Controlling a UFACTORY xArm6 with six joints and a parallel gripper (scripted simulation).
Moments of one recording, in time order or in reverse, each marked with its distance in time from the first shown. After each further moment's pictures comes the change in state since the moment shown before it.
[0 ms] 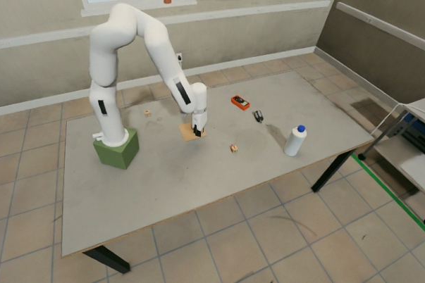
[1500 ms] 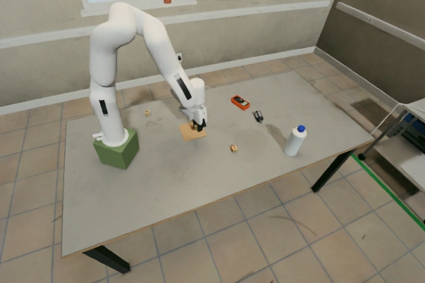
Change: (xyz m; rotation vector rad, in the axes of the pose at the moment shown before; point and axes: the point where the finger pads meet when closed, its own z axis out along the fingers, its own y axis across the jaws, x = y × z) arm 0.020 0.028 -0.002 -0.002 -0.002 -1.053
